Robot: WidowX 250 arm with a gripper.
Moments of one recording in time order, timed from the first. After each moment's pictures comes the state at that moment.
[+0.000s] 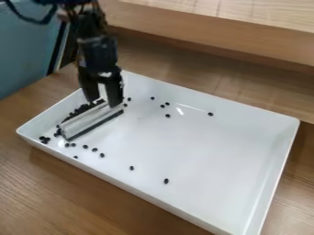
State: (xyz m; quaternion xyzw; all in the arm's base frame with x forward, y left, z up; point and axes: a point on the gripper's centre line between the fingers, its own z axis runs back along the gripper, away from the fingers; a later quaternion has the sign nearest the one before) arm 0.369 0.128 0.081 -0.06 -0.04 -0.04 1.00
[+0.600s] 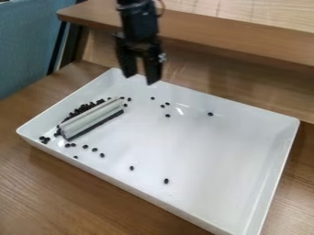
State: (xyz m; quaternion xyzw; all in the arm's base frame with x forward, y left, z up) arm 0.386 0.053 0.134 -0.07 -0.07 -0.12 0.99
